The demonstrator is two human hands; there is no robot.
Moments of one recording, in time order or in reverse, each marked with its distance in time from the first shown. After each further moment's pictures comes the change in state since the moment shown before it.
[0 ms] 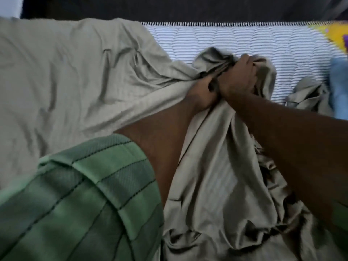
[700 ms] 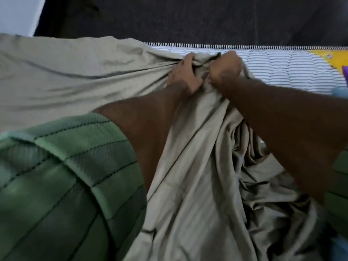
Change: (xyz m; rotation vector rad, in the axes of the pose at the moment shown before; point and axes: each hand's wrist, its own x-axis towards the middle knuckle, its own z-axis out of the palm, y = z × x) left_hand 0.102 0.034 -0.037 0.292 0.260 -0.195; right_hand 0.109 -0.044 0.021 0.099 -0.310 -0.072
